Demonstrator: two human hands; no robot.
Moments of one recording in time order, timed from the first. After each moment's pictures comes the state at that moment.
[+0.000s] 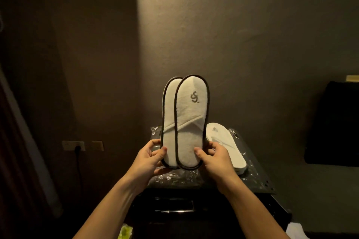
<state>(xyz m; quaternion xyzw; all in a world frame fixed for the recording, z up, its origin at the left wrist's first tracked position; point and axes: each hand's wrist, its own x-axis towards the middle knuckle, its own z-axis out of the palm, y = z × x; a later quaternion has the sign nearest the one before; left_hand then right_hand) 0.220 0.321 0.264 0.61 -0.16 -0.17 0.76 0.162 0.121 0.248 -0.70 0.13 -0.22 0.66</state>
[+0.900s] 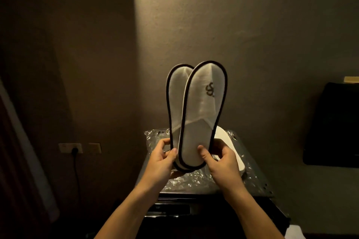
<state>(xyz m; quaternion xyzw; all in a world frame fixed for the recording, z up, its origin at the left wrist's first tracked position) 0.174 0.286 0.286 0.63 -0.18 -0.11 0.74 0.124 0.123 0.271 -0.68 0.04 -0.32 0.66</state>
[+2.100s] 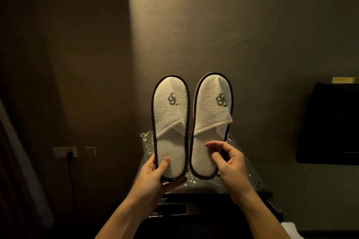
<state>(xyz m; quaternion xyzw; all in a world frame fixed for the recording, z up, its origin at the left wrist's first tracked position) 0.152 0.302 0.279 0.49 -0.12 -0.21 0.84 0.103 0.103 0.270 -0.67 0.02 -0.34 0.65</state>
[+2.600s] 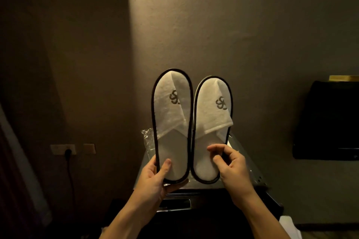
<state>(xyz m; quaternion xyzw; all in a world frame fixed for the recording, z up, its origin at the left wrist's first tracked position) 0.144 0.317 0.268 0.49 -0.14 -0.20 0.83 0.091 0.119 0.263 -0.69 0.04 -0.35 0.63</state>
